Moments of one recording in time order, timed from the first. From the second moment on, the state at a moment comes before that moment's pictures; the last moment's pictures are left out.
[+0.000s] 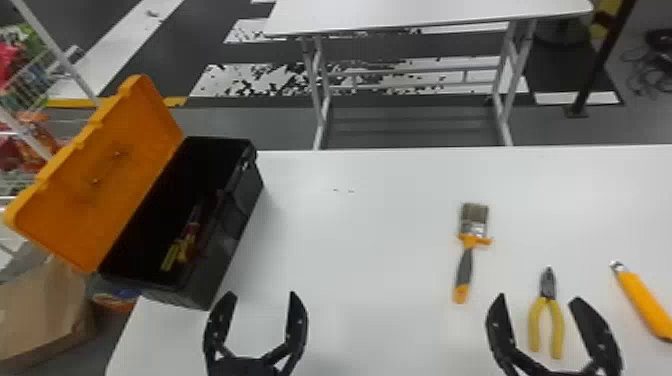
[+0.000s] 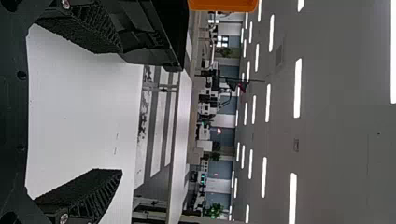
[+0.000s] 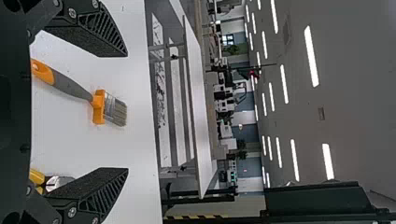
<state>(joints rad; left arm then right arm) 0.70 0.10 -0.07 -1.56 0.12 -0.73 0.07 0.69 0.00 0.16 -1.64 -0.01 -0.56 -0.05</state>
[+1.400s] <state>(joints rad) 0.71 0.09 -0.07 -1.56 0.12 -0.74 0.07 0.67 0.00 0.10 -1.73 -0.04 -0.26 -0.05</state>
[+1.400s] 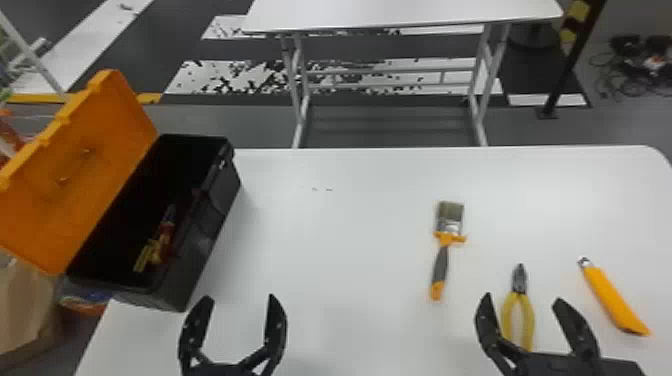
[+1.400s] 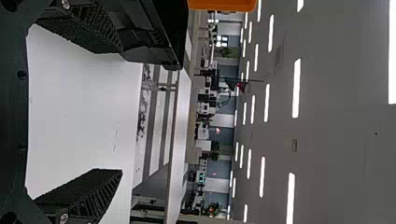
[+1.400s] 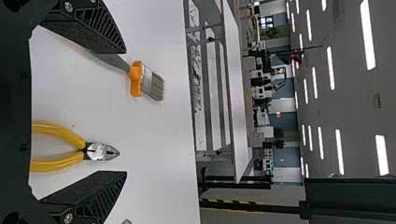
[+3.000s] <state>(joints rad) 0.71 0.10 -0.07 -1.56 0.15 -0.72 0.05 0.47 0.00 0.06 -2.11 -0.05 0.97 -0.13</state>
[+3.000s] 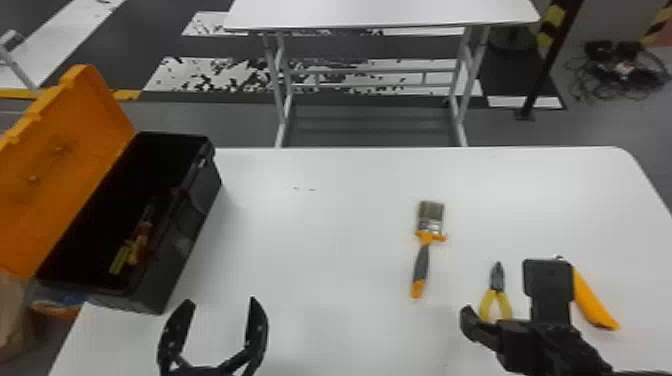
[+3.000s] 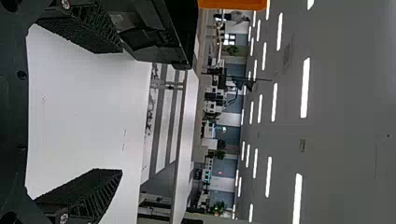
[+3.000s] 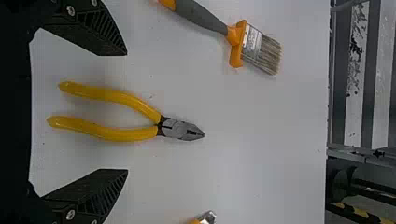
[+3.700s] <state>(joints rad) 0.70 0.10 -0.07 -1.55 0.15 -0.69 0.04 0.46 0.00 0.00 -2.08 -0.09 0.97 -0.13</state>
